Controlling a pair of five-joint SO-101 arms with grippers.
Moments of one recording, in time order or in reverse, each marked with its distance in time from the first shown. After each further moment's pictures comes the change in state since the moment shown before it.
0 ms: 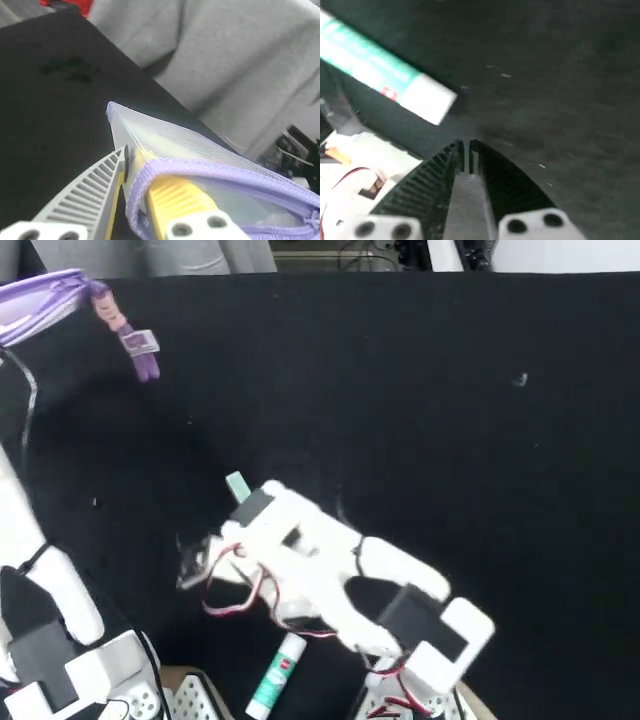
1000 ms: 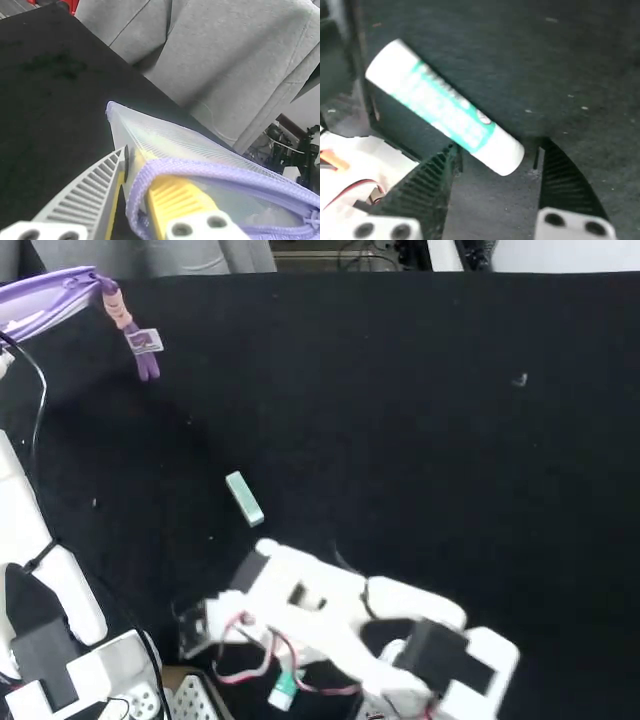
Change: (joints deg) left arm 4.0 0.0 0.0 0.0 0.0; right arm -11.9 -5.9 14.5 -8.0 -1.6
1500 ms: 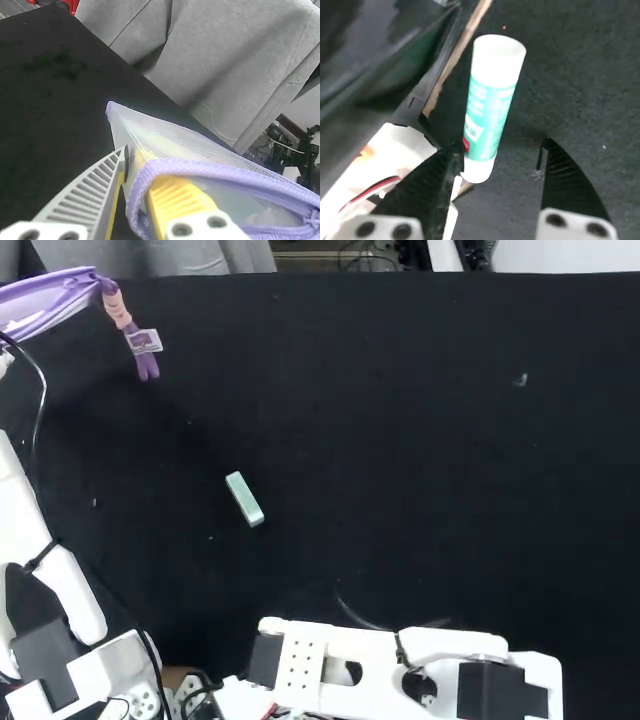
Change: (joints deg) left arm 0.0 0.0 0.0 0.0 0.0; right arm -21.0 -20.0 15.4 0.0 0.0
